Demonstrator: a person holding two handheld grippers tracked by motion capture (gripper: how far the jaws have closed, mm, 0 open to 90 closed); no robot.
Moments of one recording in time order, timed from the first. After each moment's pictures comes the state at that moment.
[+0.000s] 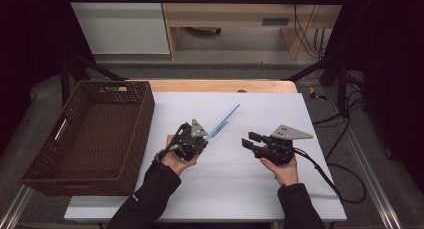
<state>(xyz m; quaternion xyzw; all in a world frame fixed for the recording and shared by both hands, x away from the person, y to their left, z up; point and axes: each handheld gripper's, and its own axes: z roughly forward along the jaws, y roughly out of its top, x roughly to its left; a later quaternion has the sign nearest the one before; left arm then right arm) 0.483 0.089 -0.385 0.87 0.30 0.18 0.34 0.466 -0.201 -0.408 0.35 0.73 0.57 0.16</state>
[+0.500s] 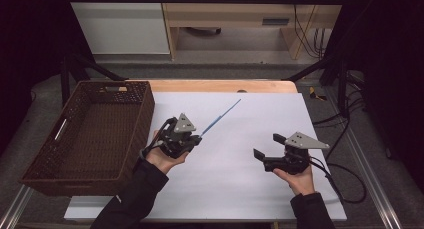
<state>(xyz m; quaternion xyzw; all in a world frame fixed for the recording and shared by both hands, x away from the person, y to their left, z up) 0.467 0.117 -0.342 0.87 0.28 0.17 0.38 0.437 -0.225 -0.401 0.39 0.73 0.52 0.22</state>
